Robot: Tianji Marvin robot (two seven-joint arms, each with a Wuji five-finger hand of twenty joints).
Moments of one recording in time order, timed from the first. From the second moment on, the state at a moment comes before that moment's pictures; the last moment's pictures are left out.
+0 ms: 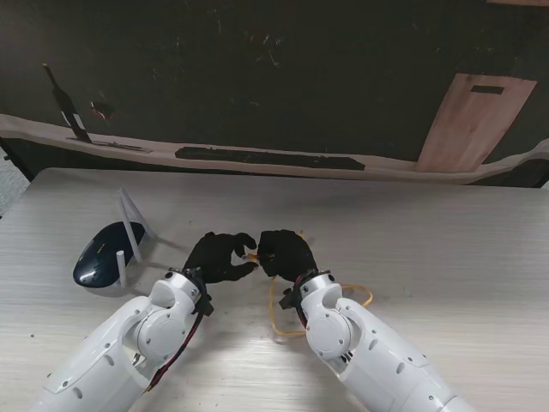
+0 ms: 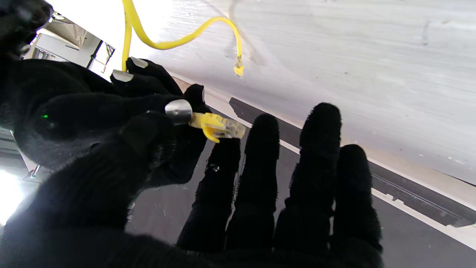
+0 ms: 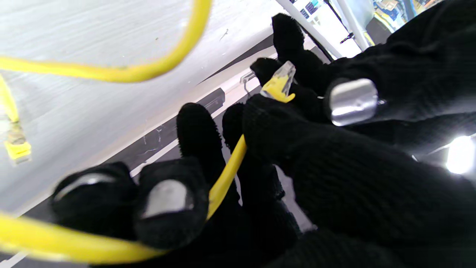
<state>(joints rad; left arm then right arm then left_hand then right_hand) 1.48 -1.13 -1.02 -1.52 0.71 -0.08 0.18 -1.30 -1.27 0.78 -1.26 -0.47 -0.16 -0.49 0.53 -0.49 0.79 -0.07 0.59 0.15 0.58 0.36 0.84 0.18 0.61 0.42 0.78 0.39 0.78 0.45 0.22 0.35 1.07 0.55 0.71 -0.89 1.26 -0.29 0.96 0.23 1.12 0.03 1.11 0.32 0.89 0.32 1.33 0.20 1.53 0.63 1.10 0.46 1.67 0.53</state>
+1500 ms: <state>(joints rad) 1.78 -1.07 -1.50 -2.03 0.71 0.02 -0.27 -1.41 -1.26 0.93 -1.43 -0.29 -0.02 -0.38 0.69 -0.18 0.21 0.01 0.48 0.14 0.32 0.24 0.46 0.27 0.30 0.29 0.32 0.40 0.35 0.37 -0.02 0.34 0.72 0.38 0.74 -0.85 1.24 -0.29 0.96 0.28 1.08 0.08 1.16 0.30 0.93 0.43 1.34 0.23 1.65 0.69 1.12 0.46 1.78 0.60</state>
